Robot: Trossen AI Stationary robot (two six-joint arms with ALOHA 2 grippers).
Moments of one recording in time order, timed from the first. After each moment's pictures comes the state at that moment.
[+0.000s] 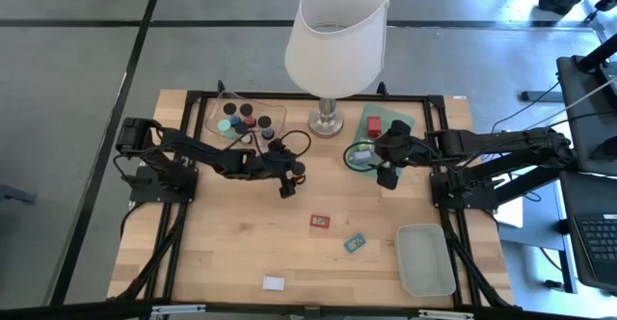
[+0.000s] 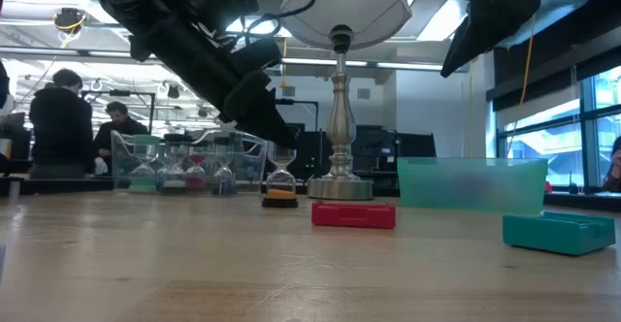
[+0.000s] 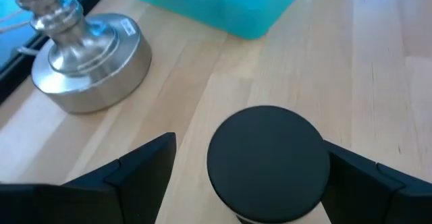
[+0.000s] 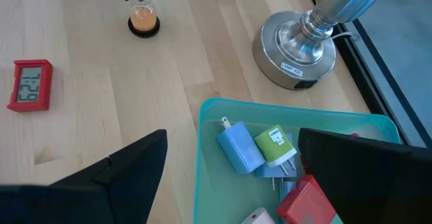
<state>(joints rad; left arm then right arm) 0.02 1.59 0.71 0.24 -0.34 -0.09 0.06 1.07 0.91 -0.76 0.35 0.15</state>
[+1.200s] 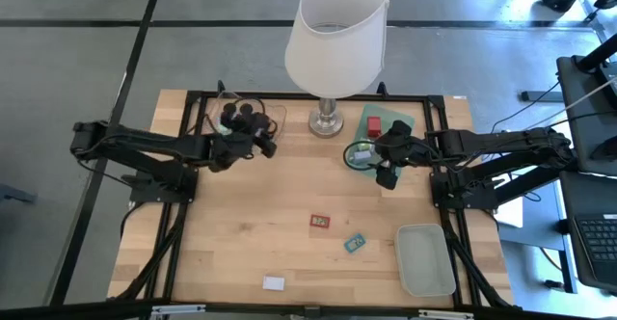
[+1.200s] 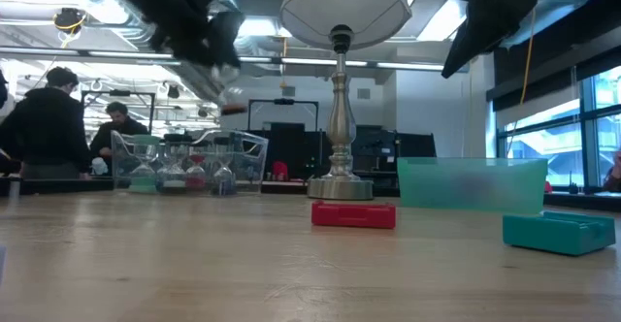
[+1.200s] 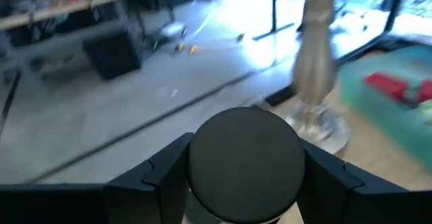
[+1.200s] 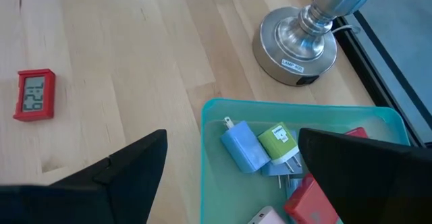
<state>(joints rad) 0.03 1.13 0.71 -0.08 -0.98 -0.32 0.06 1.07 0.91 -0.76 0.35 0.20</state>
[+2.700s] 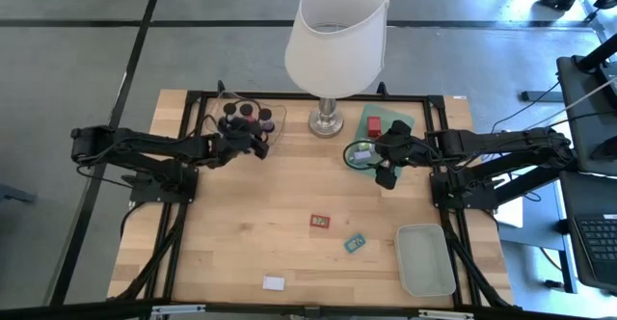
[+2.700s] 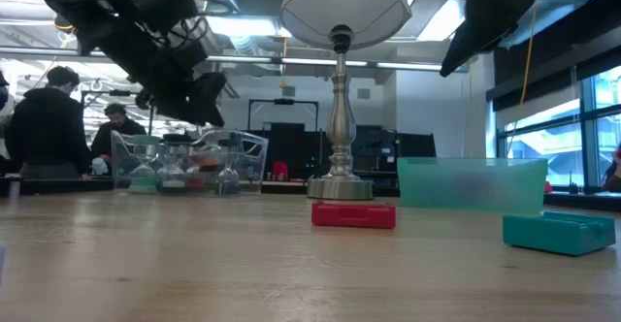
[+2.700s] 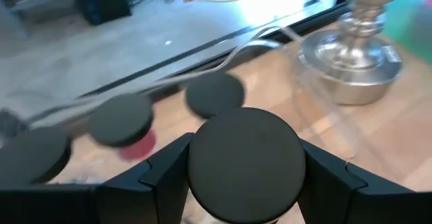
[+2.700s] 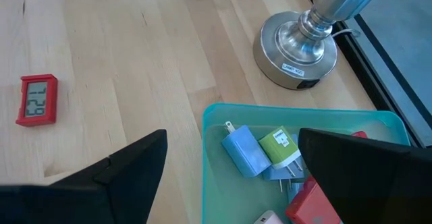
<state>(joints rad) 0.22 1.15 0.44 0.06 -0.75 -0.43 0.06 1.07 0.91 -0.74 0.35 0.21</state>
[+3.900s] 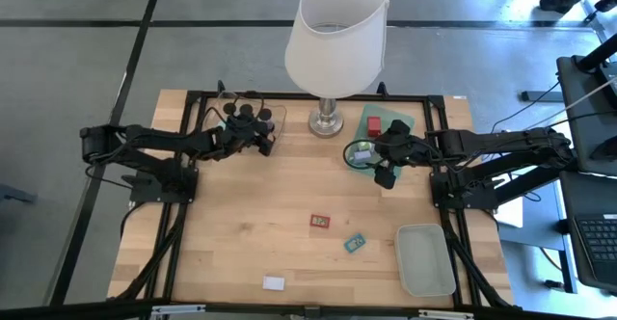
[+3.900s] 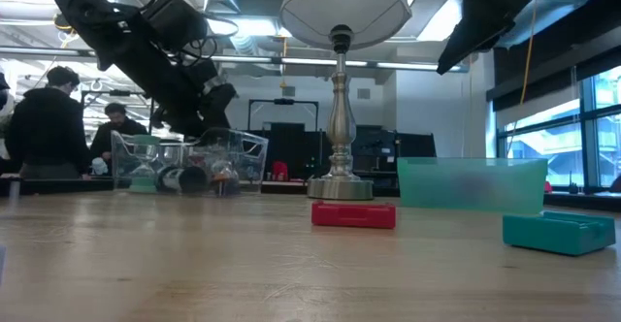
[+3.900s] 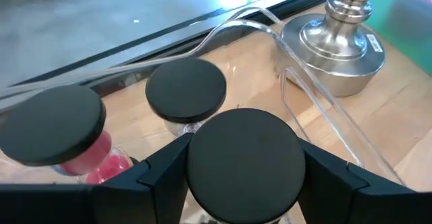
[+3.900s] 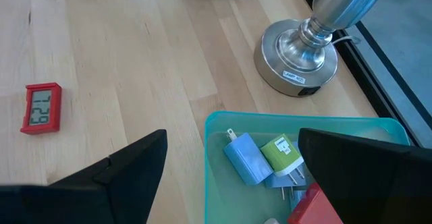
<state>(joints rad) 0.36 1.25 0.44 0.20 -0.50 -0.39 0.06 1.07 0.91 -0.71 0.35 0.20</state>
